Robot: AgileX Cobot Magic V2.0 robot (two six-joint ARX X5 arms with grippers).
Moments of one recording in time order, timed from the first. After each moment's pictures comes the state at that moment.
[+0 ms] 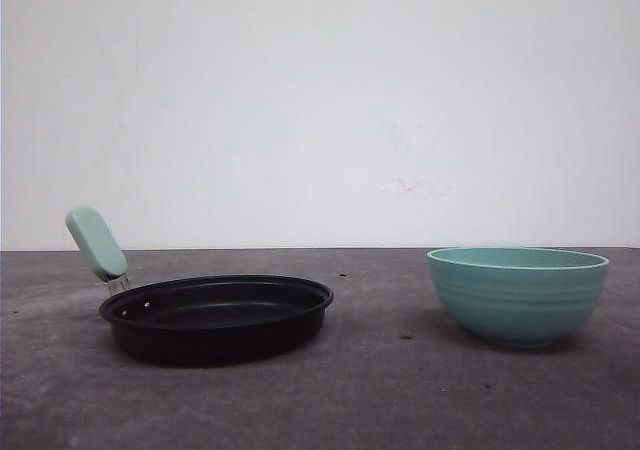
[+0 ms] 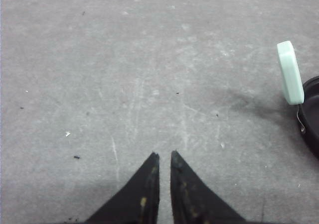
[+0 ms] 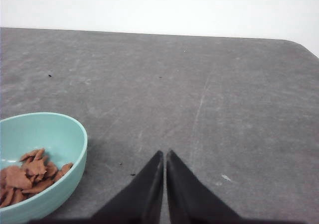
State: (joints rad) left arm -0.07 0.00 0.11 -0.47 -0.05 -0.06; right arm 0.18 0.00 0.02 -0.16 0.08 0.05
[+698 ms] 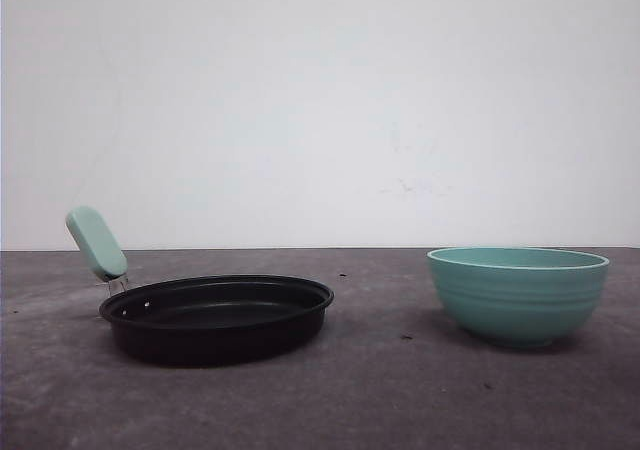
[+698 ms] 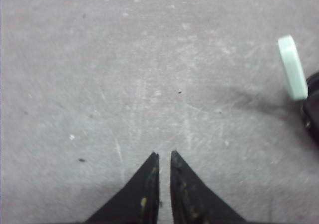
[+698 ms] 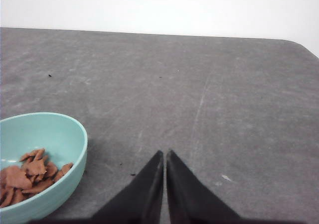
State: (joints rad) left arm -0.07 0.00 0.11 -0.47 -0.06 0.01; right arm 0.18 0.00 0.02 -0.16 0.08 0.05
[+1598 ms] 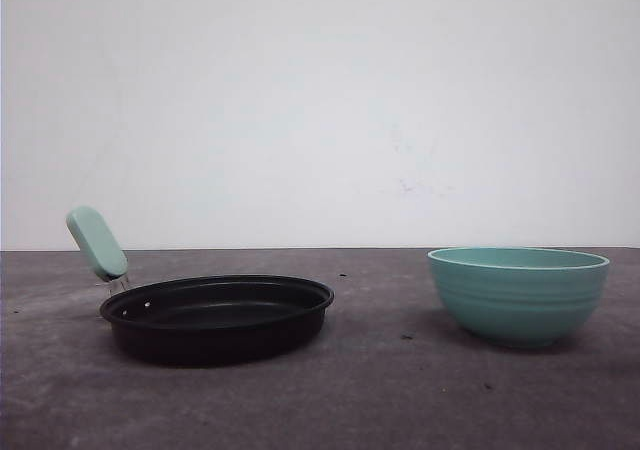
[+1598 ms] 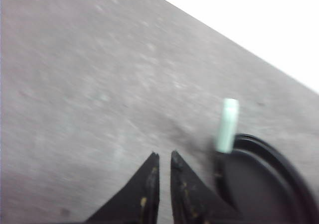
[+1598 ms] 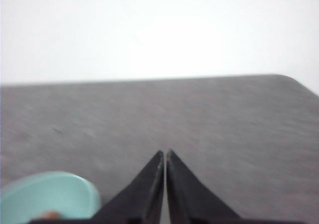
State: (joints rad) left arm -0.07 0.00 0.10 -0.35 0.10 -0.53; right arm 0.18 0.00 0.02 0.04 0.00 0.18
